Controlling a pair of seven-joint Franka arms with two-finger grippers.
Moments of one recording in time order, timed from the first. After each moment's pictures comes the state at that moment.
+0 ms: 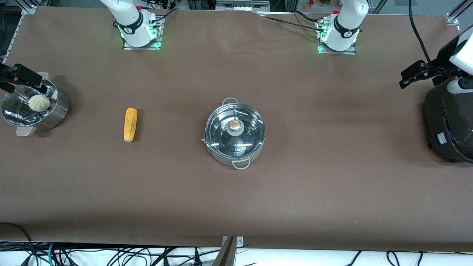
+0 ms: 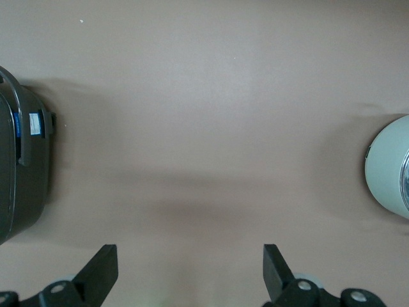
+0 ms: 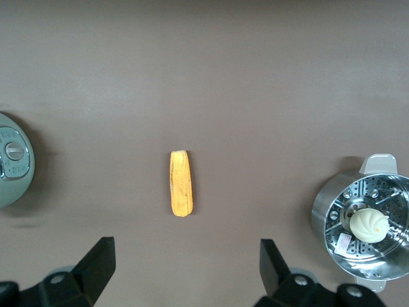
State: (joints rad) left arm -0.08 -0.02 0.04 -1.56 0.00 1.49 -0.15; right arm -0.12 0.02 0.04 -1.54 0.04 1.58 -0.06
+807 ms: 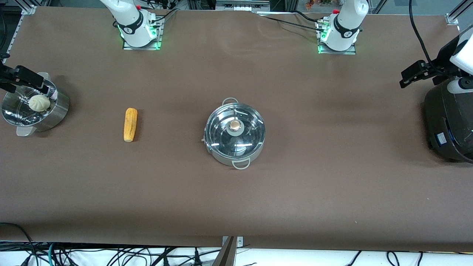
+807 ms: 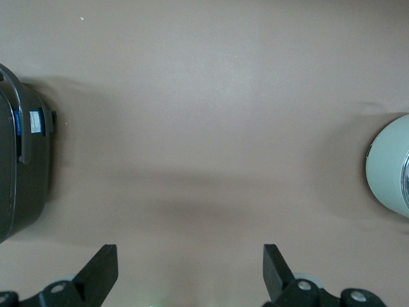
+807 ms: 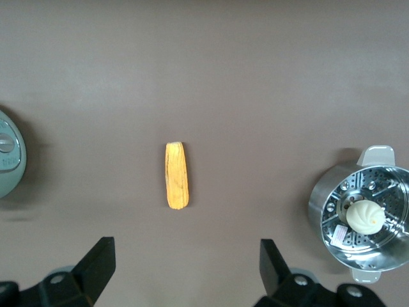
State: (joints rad) left arm -0.08 -0.02 0.05 -1.56 0.00 1.49 -0.15; right arm -0.12 0.04 0.04 -1.54 0.03 1.56 -0.06
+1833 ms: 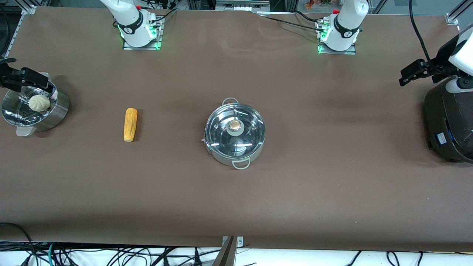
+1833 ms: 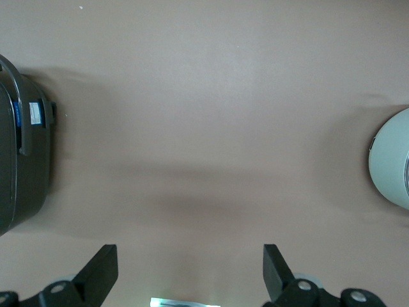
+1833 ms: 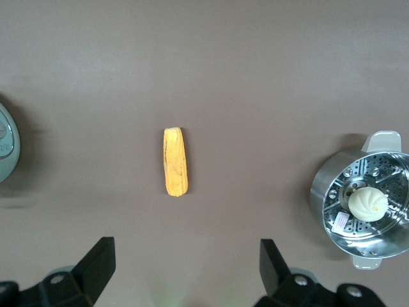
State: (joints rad) left arm -0.08 -0.02 0.05 -1.56 0.00 1.46 -0.15; right arm -0.12 0.05 0.04 -1.54 0.02 1.52 -0.06
